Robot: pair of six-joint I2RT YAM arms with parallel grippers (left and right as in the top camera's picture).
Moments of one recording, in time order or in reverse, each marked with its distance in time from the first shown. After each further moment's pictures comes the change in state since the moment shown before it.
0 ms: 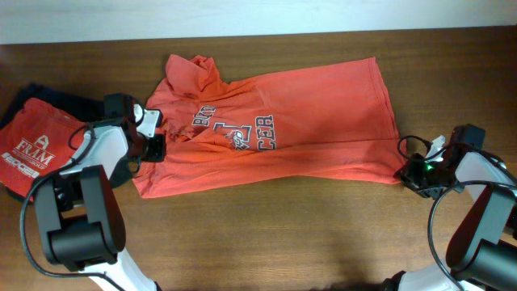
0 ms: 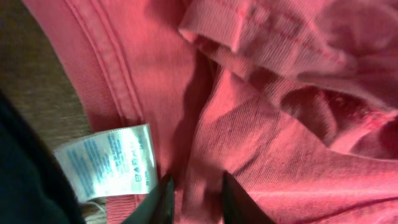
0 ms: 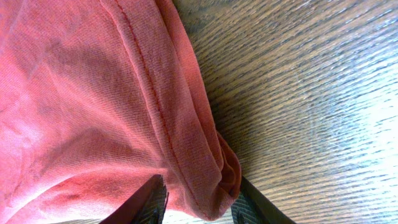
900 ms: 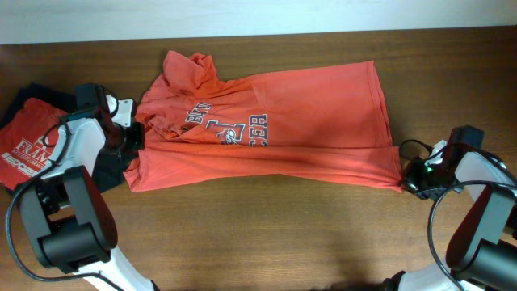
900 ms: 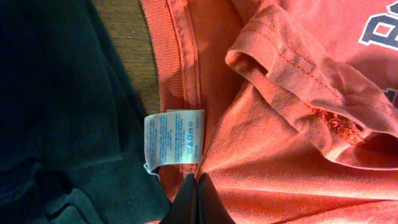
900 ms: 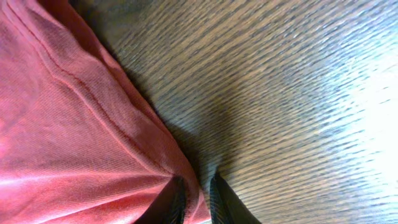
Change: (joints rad) left arm 0.106 0.009 0.132 -0.090 0.008 -0.050; right arm 0.001 0.000 0.002 -0.043 0.084 0.047
